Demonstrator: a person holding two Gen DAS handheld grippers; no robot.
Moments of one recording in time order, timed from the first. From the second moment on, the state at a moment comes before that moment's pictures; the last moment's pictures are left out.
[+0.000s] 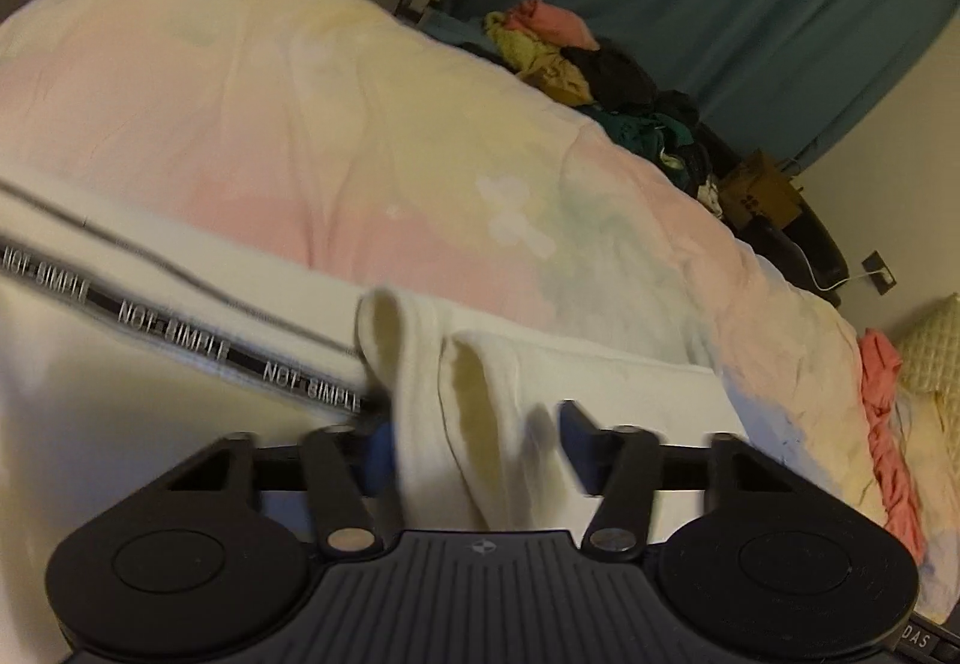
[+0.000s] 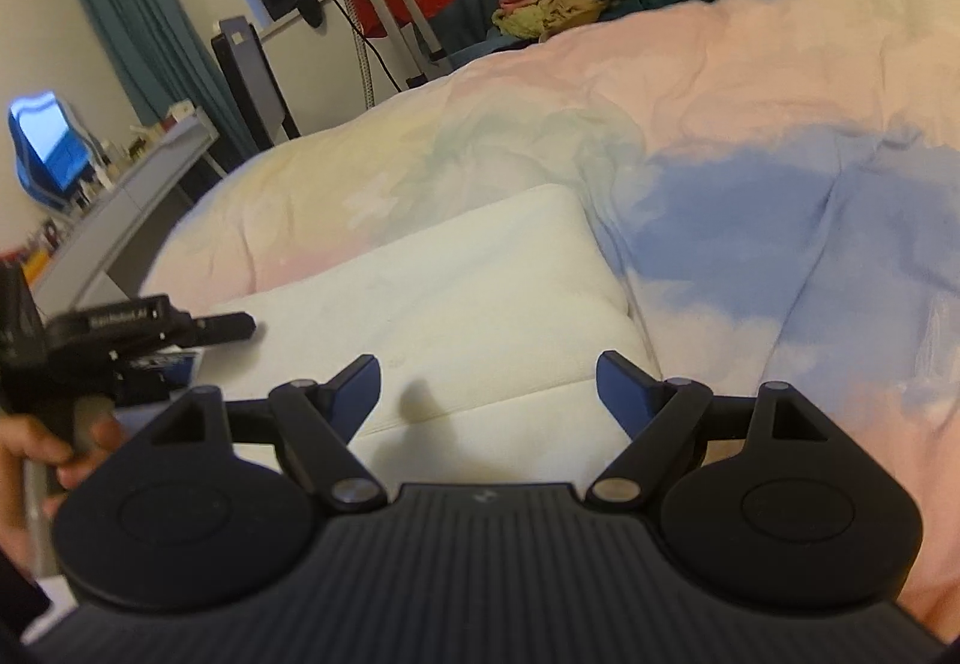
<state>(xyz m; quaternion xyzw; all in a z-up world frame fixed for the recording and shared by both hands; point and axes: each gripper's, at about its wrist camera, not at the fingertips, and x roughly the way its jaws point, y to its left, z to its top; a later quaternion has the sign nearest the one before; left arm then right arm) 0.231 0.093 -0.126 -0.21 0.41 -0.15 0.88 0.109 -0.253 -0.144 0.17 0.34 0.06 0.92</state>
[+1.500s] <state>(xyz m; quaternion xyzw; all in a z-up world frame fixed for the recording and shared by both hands) 0.035 0.293 -0.089 -0.40 0.41 0.19 0.80 0.091 -0.207 -0.142 0.08 0.34 0.07 0.94</state>
